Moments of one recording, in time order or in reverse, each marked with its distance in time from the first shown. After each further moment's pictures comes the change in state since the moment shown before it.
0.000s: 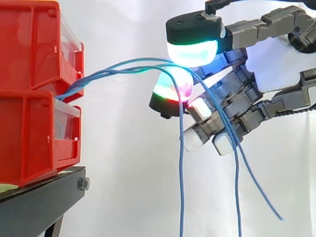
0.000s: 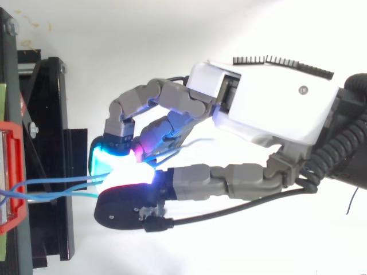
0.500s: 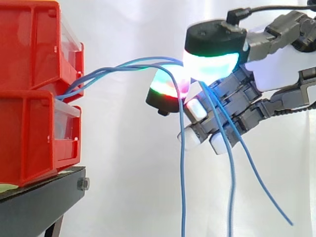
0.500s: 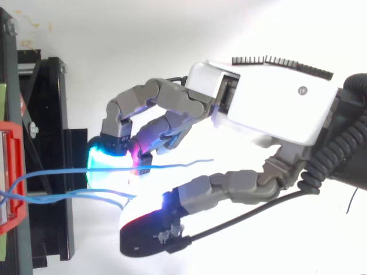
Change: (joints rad) arm 0.000 0.000 0.000 0.008 0.000 -0.006
